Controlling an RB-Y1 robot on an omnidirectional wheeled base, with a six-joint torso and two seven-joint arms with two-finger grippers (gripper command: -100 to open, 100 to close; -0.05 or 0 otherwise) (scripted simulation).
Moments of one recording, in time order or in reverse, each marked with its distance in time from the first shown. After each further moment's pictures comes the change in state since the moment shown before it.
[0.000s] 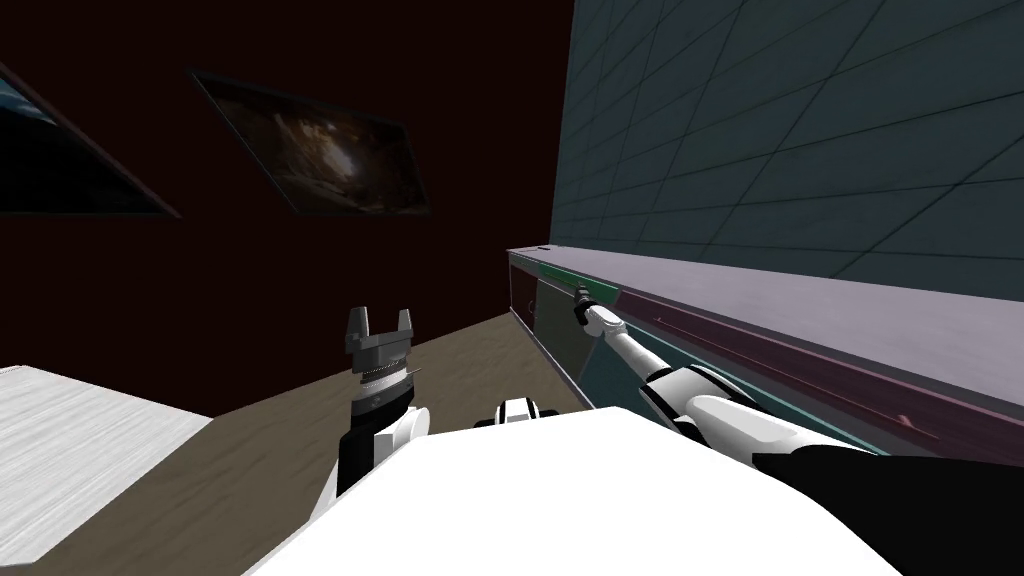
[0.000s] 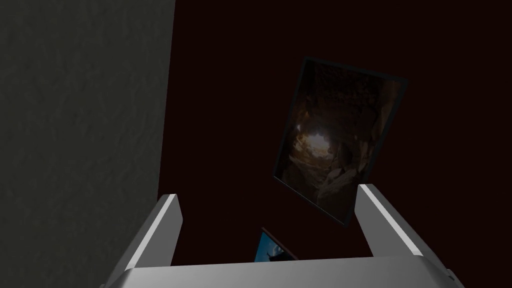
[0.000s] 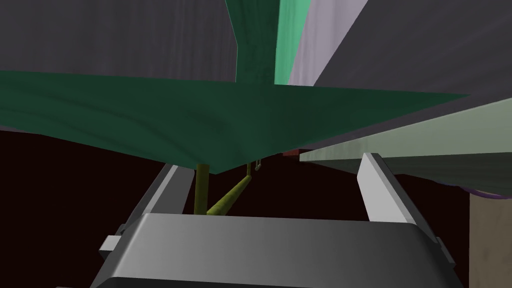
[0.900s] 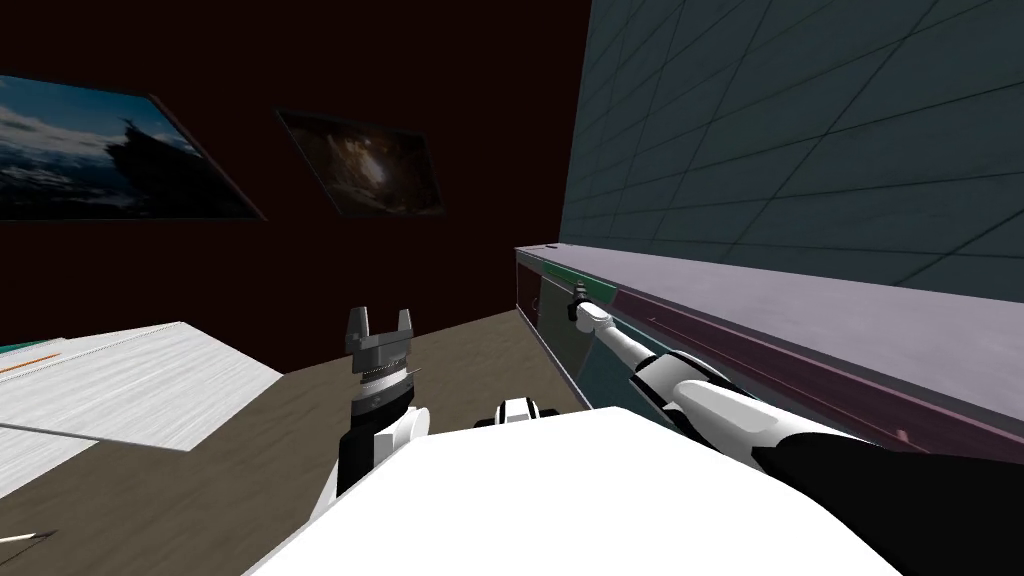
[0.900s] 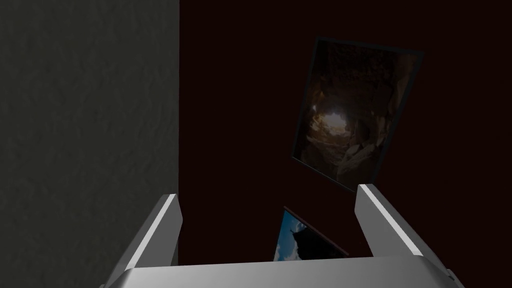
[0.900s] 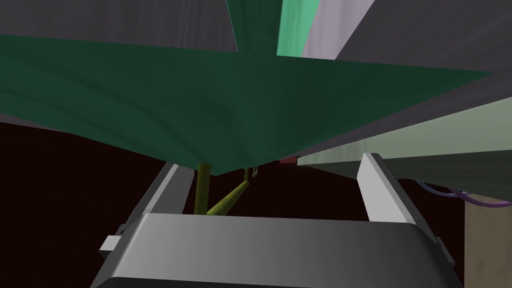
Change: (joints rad) left arm 0.000 0.000 0.000 0.000 0.000 0.000 0.000; right arm -0.104 0.008 0.125 0.082 0.021 0.216 -0.059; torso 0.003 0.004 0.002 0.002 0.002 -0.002
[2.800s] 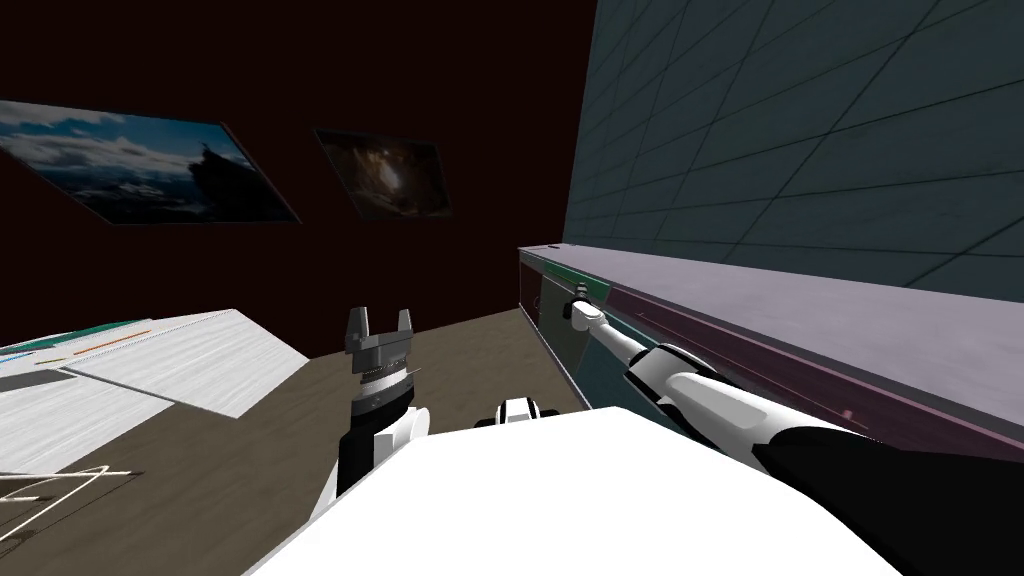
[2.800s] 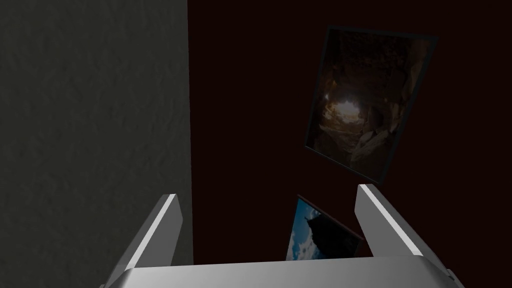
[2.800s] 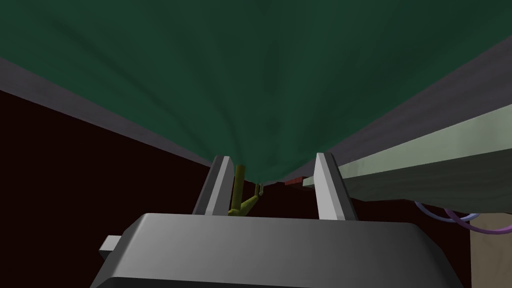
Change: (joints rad) left arm 0.001 0.000 0.000 0.000 0.000 0.000 0.000; right arm -0.057 0.012 0.077 0.043 0.011 0.194 -0.027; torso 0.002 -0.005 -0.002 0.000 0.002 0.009
